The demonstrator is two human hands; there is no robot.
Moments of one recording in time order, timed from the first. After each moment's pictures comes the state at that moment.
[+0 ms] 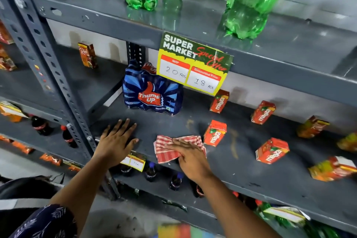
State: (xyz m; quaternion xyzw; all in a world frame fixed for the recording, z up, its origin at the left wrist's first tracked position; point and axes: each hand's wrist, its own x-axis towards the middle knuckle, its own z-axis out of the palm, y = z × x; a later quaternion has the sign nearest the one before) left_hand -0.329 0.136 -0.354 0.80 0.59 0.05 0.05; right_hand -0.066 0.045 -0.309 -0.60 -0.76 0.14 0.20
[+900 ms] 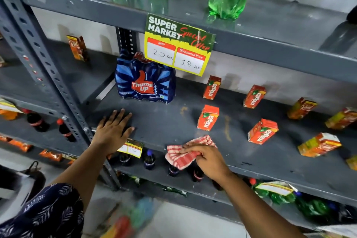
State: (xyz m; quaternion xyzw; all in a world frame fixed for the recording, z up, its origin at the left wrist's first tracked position) left_hand -0.329 0.133 -0.348 0.81 0.58 0.03 0.07; right_hand -0.023 -0.016 -0.301 -0.64 -0.67 0.27 0.25
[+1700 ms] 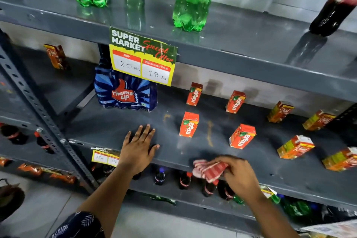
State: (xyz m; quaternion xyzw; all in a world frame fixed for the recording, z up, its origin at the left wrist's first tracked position) left_hand -0.199 0.086 -0.351 0.85 0.52 0.07 0.05; right_hand 0.079 -0.074 -0.271 -0.74 -0.63 0.13 0.23
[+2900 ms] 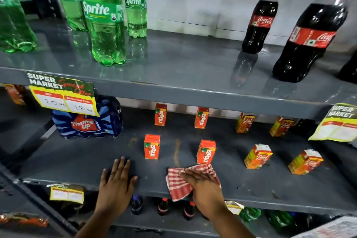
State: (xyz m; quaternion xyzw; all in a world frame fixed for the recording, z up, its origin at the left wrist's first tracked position) left_hand -0.146 0.045 -0.360 0.81 0.56 0.15 0.06; right_hand 0.119 -0.072 -0.313 -0.70 -0.71 0.06 0.11
